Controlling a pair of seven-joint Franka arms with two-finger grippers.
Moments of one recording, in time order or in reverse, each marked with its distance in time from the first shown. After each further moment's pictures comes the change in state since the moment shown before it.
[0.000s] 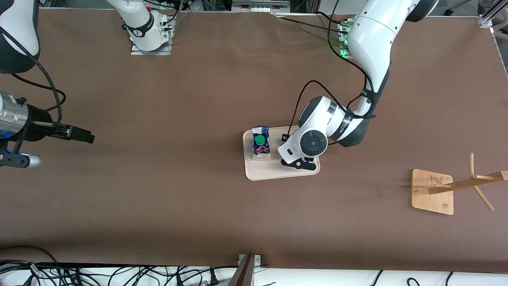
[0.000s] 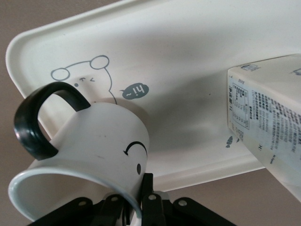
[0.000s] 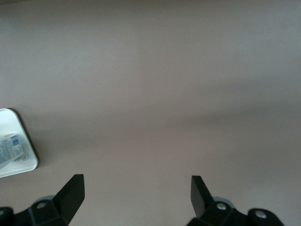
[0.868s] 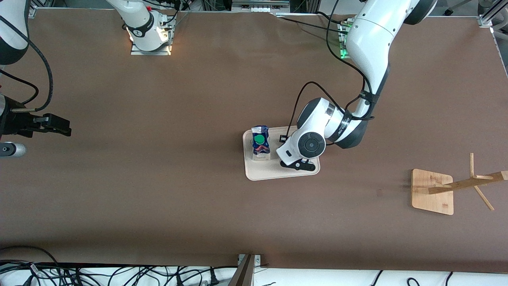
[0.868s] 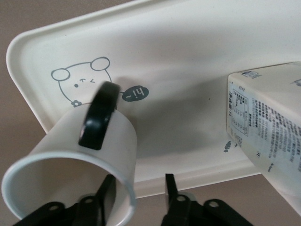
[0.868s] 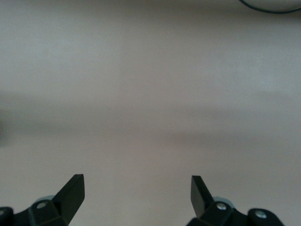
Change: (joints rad) left arm -0.002 0.016 0.001 0.030 0.000 -0.014 -0.043; right arm -0.008 -0.028 -0.011 -0.001 -0.102 -0.006 -0.250
